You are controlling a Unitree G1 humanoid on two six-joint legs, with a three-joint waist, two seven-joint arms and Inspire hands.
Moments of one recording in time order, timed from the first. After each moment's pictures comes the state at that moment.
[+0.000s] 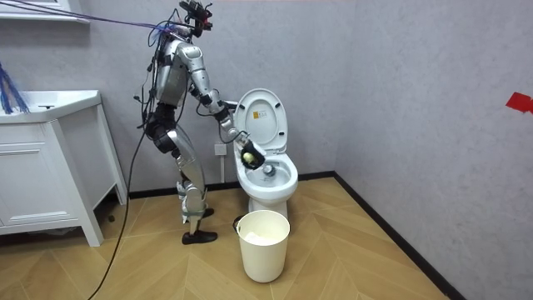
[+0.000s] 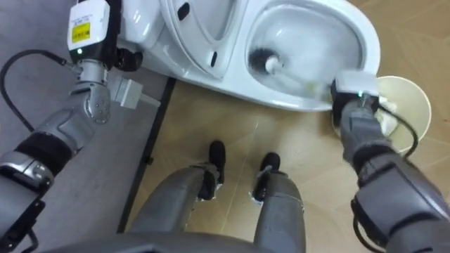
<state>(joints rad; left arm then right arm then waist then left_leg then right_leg) -0.50 0.43 -0.52 0.71 0.55 -0.01 0.63 -0.69 -0.50 0.57 1.25 -0.55 0.11 -0.30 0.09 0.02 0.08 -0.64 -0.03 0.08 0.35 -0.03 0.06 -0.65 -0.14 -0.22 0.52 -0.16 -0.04</state>
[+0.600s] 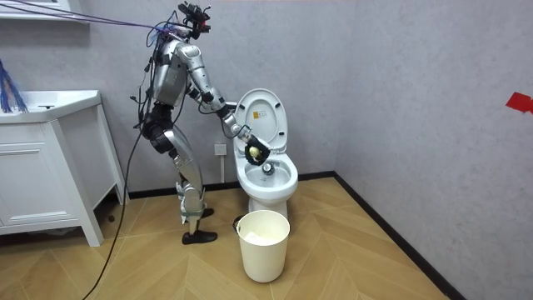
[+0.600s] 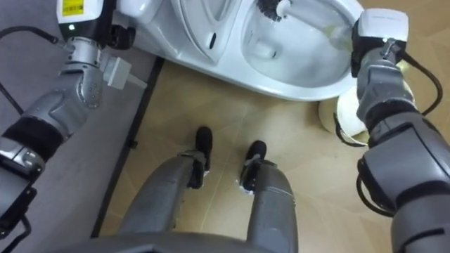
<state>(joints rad) -0.55 0.41 -0.53 0.72 0.62 0.00 0.63 -0.66 -0.49 0.58 1.24 -0.75 0.14 -0.33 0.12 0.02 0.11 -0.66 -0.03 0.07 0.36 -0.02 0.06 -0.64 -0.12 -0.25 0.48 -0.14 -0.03</state>
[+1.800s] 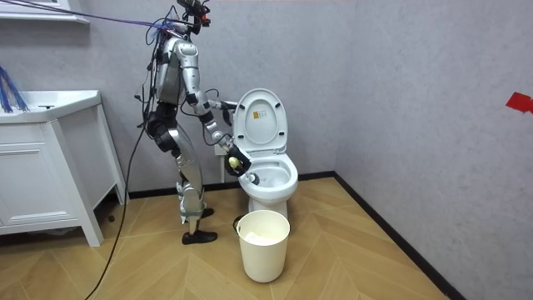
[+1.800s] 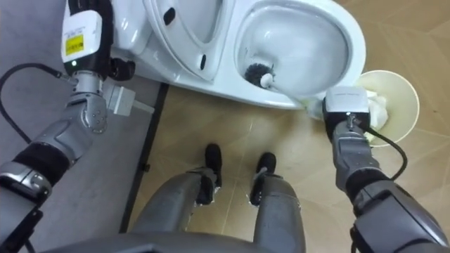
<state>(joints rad) -0.44 0.41 -0.52 0.70 0.53 0.01 0.66 -0.45 -0.48 0.64 1.17 -0.74 0.17 -0.34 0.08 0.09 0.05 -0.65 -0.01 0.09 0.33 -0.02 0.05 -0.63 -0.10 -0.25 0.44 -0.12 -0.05</state>
